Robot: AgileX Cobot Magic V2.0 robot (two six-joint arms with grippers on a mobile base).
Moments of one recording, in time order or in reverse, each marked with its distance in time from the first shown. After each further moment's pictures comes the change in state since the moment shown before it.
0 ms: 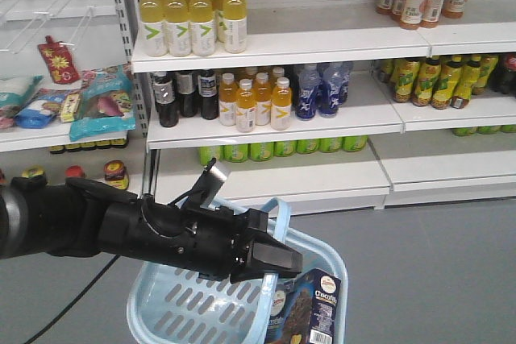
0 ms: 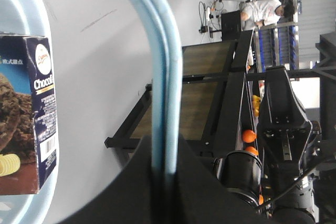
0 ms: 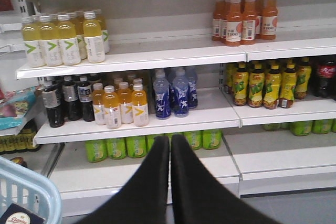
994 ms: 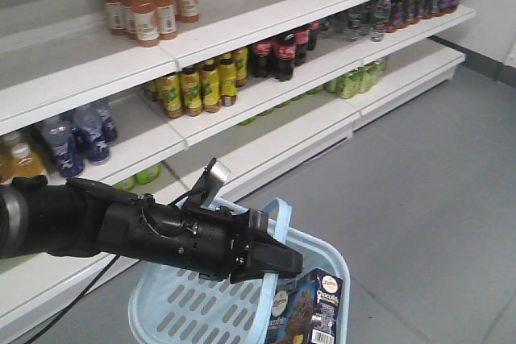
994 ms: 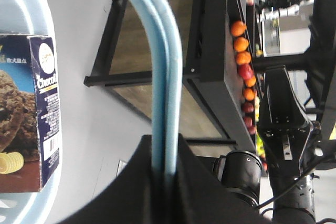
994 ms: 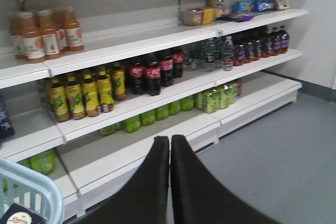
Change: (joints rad) left arm 0.000 0.000 0.000 0.000 -0.001 0.000; right arm 0.000 0.000 0.000 0.000 0.000 0.000
